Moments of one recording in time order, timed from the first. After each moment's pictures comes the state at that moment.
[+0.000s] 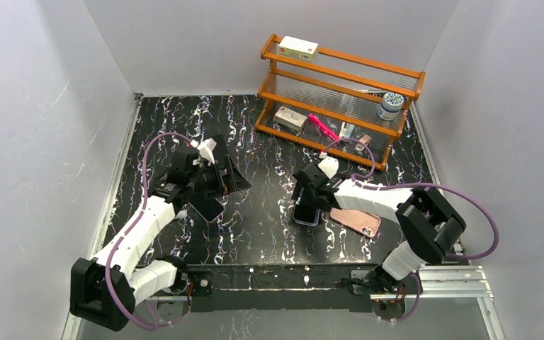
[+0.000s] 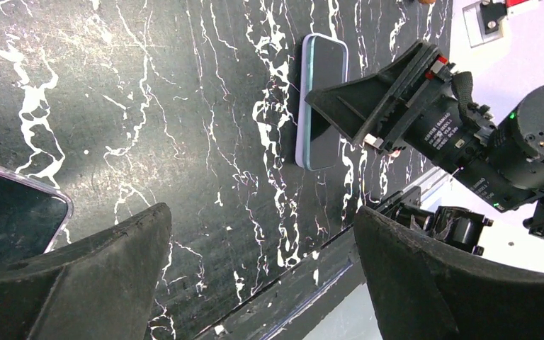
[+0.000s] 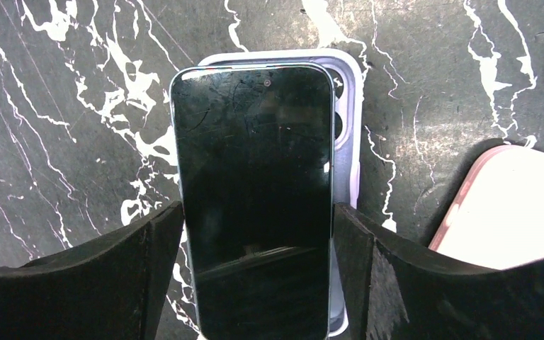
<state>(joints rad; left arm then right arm) -0.31 1.05 0.74 -0.41 0.46 -0.60 0.83 1.55 0.85 -0.40 0.38 1.04</state>
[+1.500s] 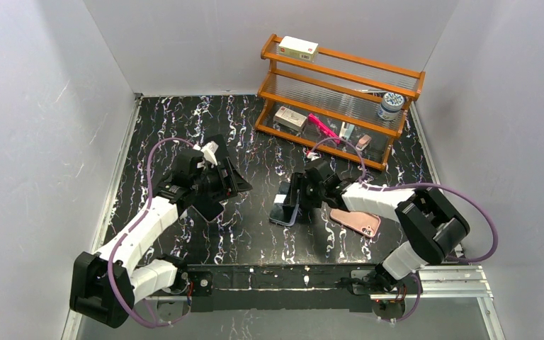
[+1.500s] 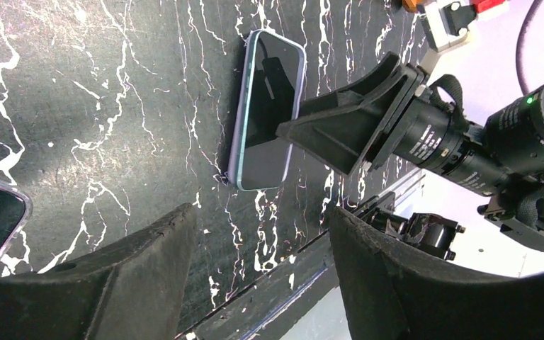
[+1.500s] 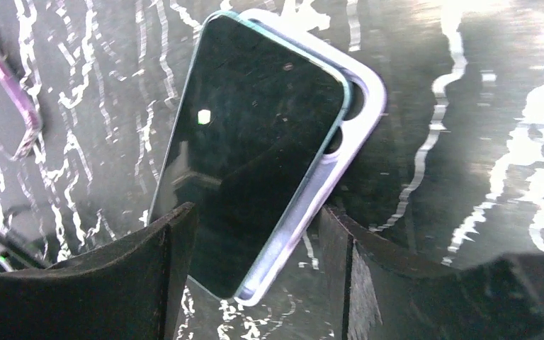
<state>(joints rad) -0.35 1.07 0.70 -0.33 0.46 -0.73 0.72 1.52 0.73 -0.07 -0.09 0.72</state>
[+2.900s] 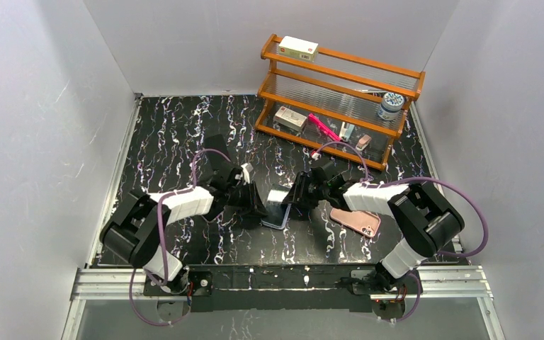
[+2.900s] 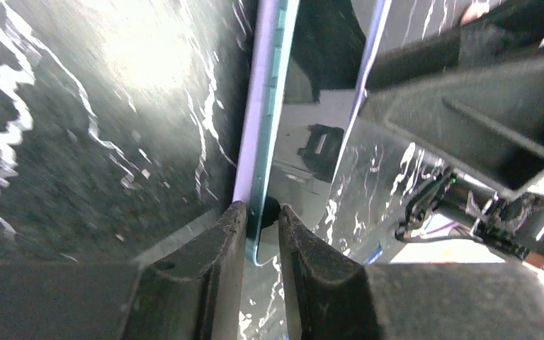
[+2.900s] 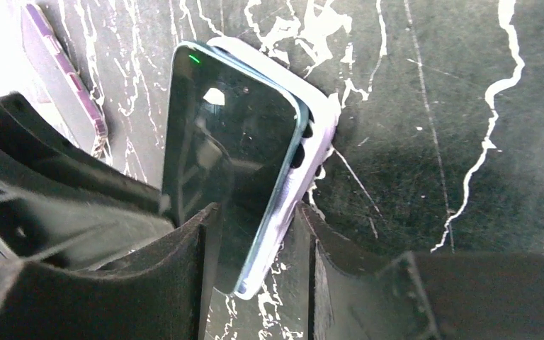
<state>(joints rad) -0.56 1.54 0.68 -0.08 0.44 -0.72 0.68 1.58 0.68 0.12 -0.27 0.87</state>
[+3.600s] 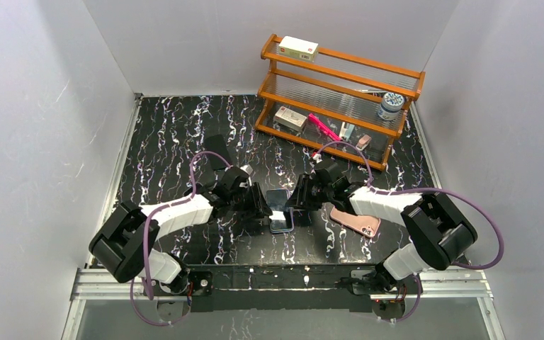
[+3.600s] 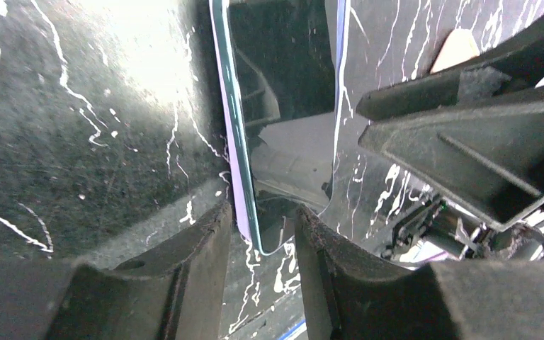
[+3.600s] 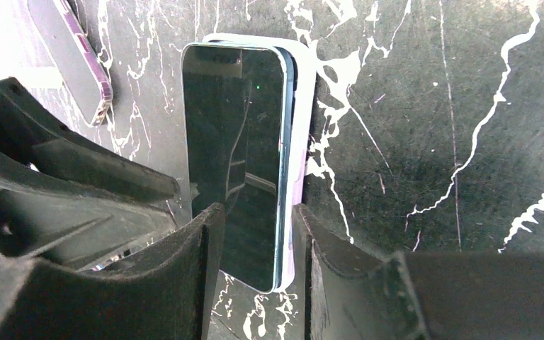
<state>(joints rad) -0.70 1.40 0.61 -0.07 0.28 -0.91 0.68 1.48 0.64 0.06 -0.30 0.80</state>
